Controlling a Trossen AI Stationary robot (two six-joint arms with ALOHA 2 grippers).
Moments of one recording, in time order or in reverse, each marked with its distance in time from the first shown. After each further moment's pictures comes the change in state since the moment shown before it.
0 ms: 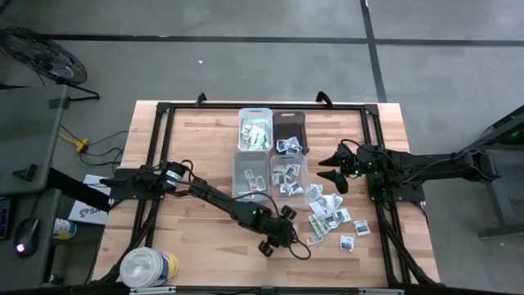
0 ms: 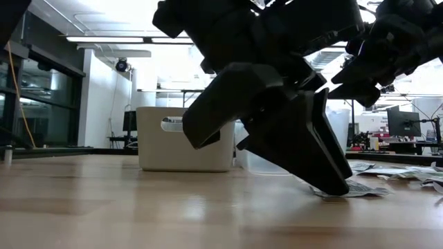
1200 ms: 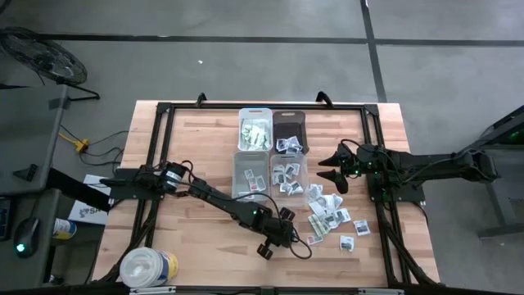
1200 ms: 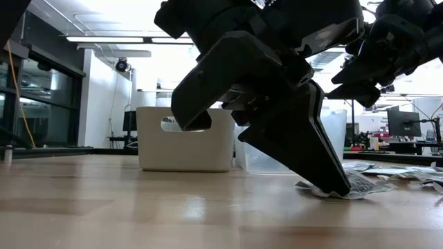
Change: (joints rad) left arm -0.008 0.045 0.000 -0.053 0.108 -0.116; right arm 0.000 0.000 0.000 -0.001 0.000 0.000
